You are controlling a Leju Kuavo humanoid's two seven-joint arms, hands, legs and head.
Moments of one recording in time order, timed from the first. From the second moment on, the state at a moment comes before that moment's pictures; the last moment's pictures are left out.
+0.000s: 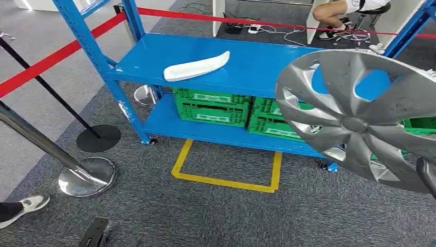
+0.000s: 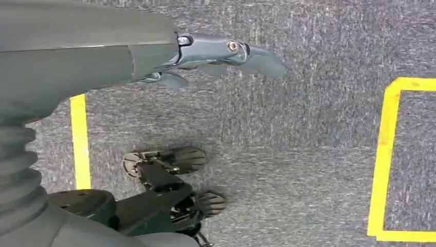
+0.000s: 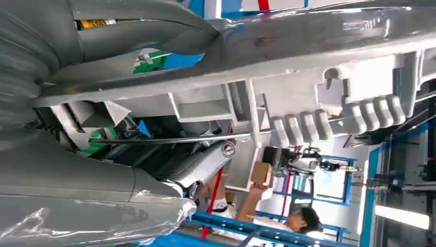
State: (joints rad) left arm 0.01 0.36 -1.13 -0.79 1.18 0.52 -0.48; right arm 0.26 -0.37 -0.16 -2.01 -0.34 -0.11 -0.28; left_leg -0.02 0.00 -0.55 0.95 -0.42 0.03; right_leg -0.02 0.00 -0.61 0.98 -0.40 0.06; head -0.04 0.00
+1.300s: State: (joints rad) left arm 0.03 0.36 -1.10 -0.81 1.15 0.54 -0.48; right arm 0.25 -0.37 -0.14 -2.00 -0.33 -0.10 -0.29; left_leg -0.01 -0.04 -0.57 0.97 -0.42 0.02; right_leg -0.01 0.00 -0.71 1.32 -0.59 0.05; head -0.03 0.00
